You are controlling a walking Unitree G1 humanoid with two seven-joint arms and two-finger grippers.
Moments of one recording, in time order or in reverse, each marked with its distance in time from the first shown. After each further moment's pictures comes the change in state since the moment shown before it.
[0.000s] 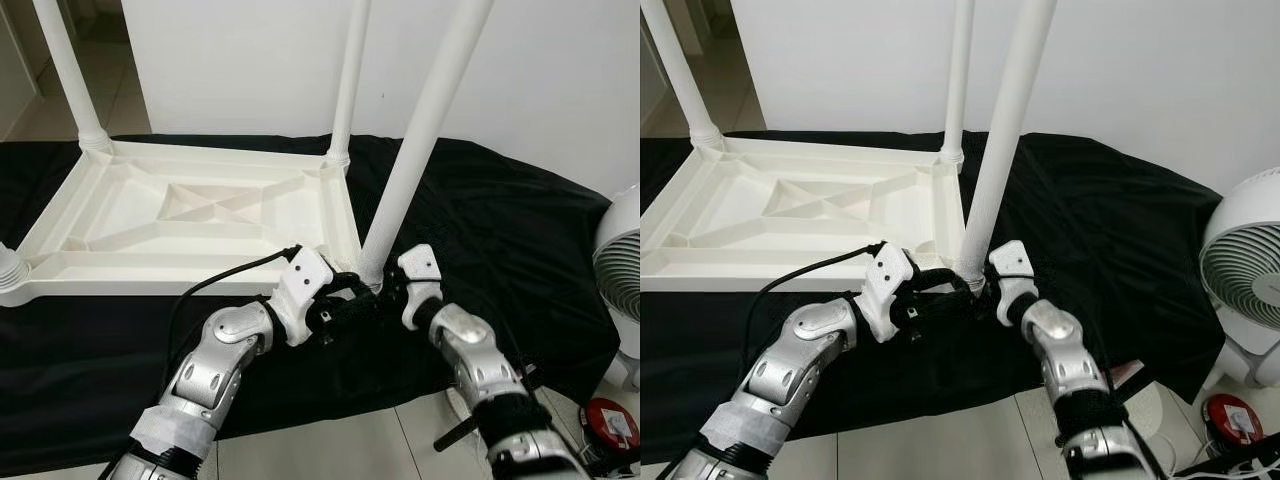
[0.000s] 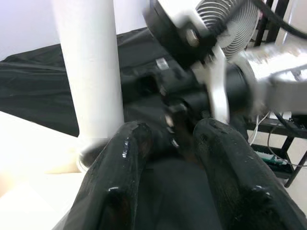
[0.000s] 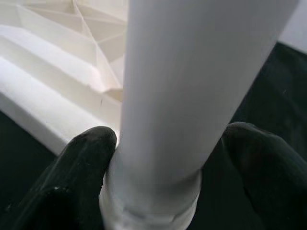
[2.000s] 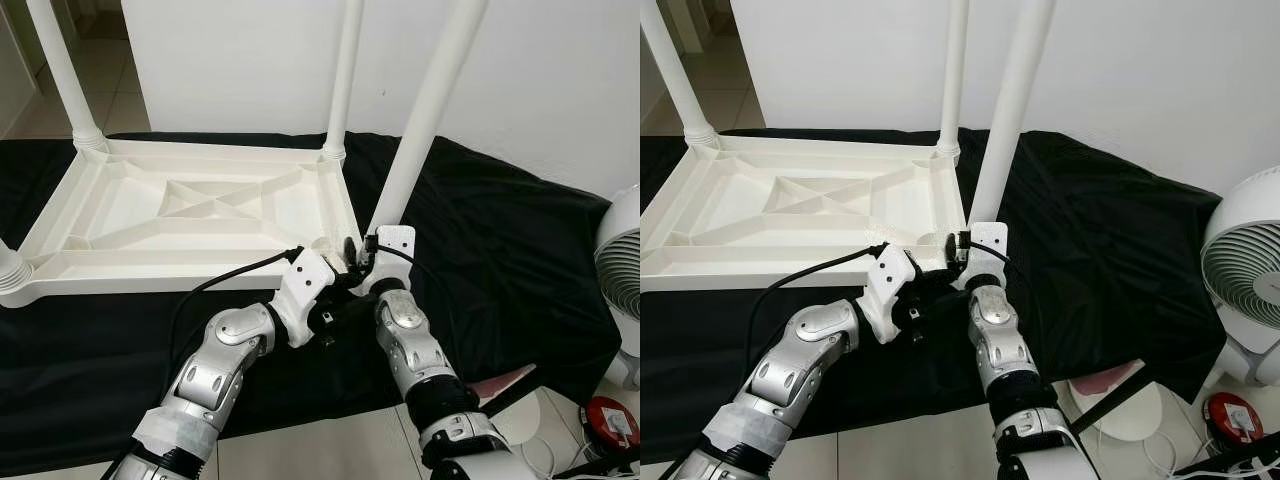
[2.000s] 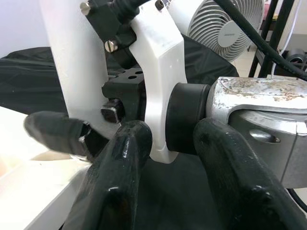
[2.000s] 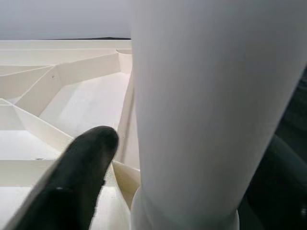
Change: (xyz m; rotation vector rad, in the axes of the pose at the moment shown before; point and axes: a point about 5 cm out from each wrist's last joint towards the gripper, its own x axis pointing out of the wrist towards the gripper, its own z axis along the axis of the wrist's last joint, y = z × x) left arm 0.001 -0.002 -0.001 -0.006 -0.001 -0.006; right arm 0.034 0.038 0.007 0.269 -0.049 -0.501
